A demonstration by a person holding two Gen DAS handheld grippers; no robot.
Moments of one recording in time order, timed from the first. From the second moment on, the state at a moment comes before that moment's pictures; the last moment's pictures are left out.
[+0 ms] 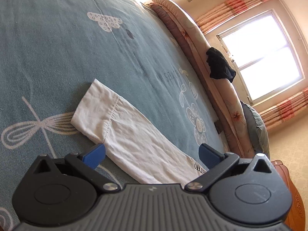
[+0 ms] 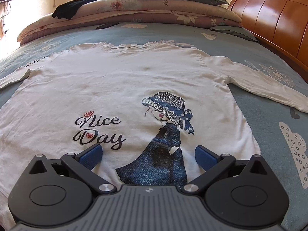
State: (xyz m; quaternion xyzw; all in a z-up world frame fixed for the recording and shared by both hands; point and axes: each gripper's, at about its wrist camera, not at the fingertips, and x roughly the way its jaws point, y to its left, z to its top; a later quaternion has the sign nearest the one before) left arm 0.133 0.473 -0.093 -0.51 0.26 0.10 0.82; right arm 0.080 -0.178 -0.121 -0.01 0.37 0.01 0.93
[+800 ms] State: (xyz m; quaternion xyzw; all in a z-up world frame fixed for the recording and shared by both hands) left arm 0.143 0.496 -0.147 -0.65 0.14 0.17 0.73; right arm 0.080 -0.177 -0.121 0.00 0.37 0.01 0.93
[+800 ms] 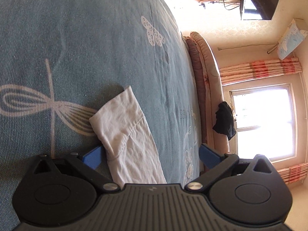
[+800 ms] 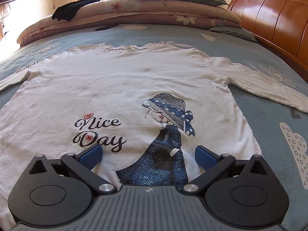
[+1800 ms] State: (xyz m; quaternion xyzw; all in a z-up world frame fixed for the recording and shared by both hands) left arm 0.158 0.464 -0.124 -0.53 0.21 0.20 0.80; right arm 0.092 -0.171 -0.124 0.00 0.36 0.01 0.93
